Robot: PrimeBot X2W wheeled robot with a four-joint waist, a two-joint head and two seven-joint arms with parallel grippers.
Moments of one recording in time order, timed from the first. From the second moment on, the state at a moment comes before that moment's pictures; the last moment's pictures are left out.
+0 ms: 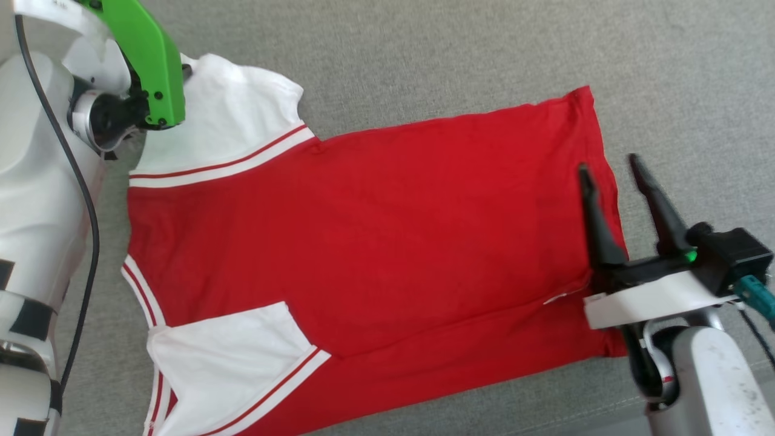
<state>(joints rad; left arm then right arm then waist) -1.17 0.47 -0.63 0.83 -0.86 -0.13 0.63 -0.22 -0.09 0.10 -0.03 0.22 0.13 -0.20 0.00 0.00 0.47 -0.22</state>
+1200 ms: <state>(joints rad) -0.90 0.56 -0.61 0.03 -0.97 -0.01 0.58 -0.65 -0.34 -0.12 0.16 0.28 0.13 1.08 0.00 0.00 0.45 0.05</state>
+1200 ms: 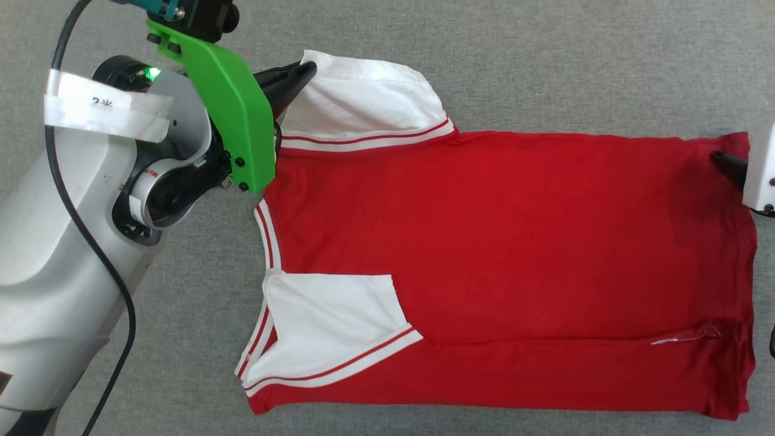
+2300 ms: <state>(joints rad) -0.74 0.57 -0.60 0.13 -0.99 -0.01 0.45 -0.59 -0.39 -0.05 0.35 0.42 0.13 0.60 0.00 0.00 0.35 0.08</state>
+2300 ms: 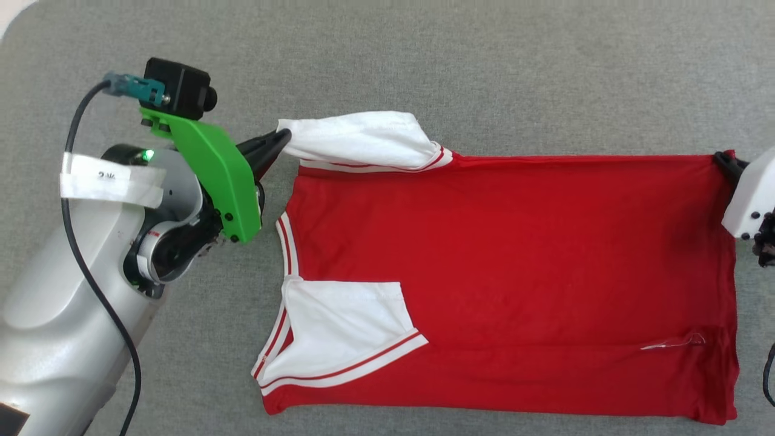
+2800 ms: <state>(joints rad) -0.49 0.59 -0.59 0.05 -1.03 0.05 0.38 -0.31 -0.40 -0.04 0.30 0.57 0.13 0.36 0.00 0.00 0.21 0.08</state>
